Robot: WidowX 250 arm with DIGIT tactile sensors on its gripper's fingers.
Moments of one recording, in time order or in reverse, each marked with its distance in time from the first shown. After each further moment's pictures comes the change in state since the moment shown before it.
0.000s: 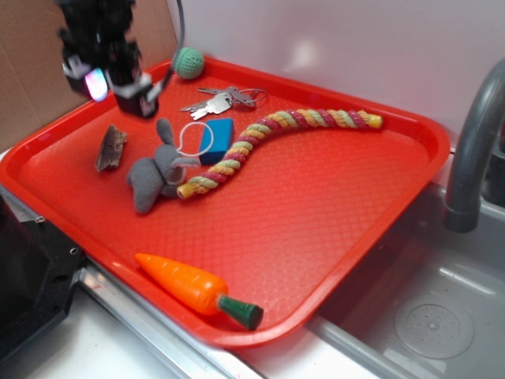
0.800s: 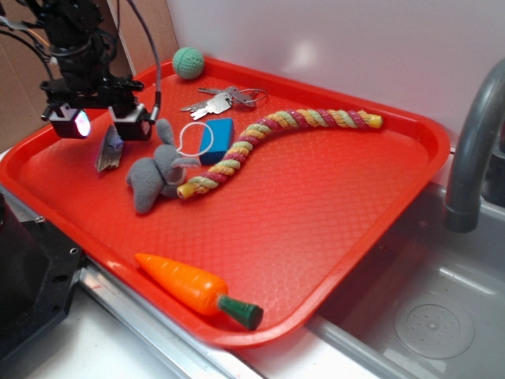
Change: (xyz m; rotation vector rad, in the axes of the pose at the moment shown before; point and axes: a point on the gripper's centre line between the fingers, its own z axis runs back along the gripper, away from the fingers) arm 0.005 0.047 -0.042 0.045 -0.041 0.457
